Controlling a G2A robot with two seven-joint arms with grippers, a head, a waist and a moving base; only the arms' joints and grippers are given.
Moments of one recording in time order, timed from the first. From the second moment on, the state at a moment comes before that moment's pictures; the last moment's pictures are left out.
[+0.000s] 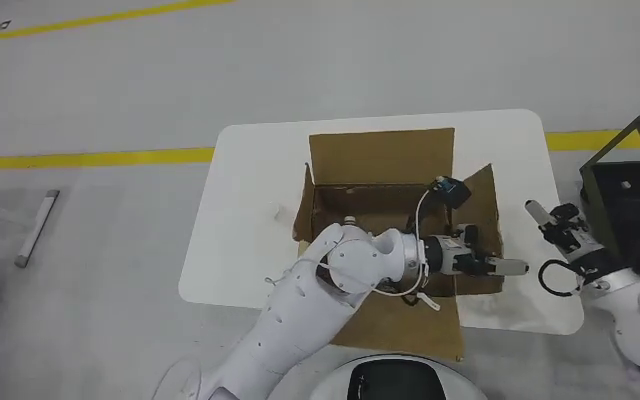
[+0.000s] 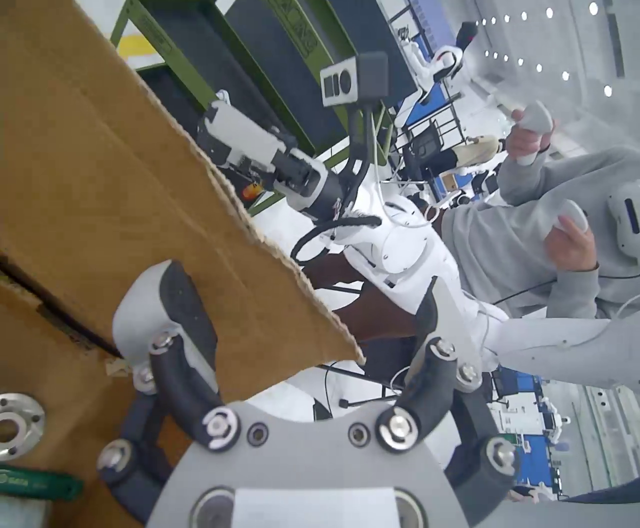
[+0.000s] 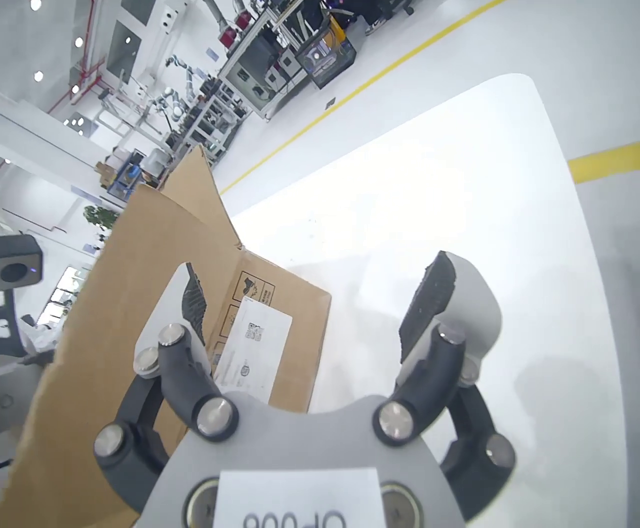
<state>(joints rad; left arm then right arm) 0.67 -1.51 -0.70 -1.47 0.19 -0.18 -0.83 -1.68 -1.12 1.83 -1.90 -0.33 -0.22 0.26</state>
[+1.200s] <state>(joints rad) 0.68 -1.46 -0.88 -1.52 0.46 -0.08 -0.95 -1.65 -1.12 1.77 -1.86 -0.20 -0.32 0.36</state>
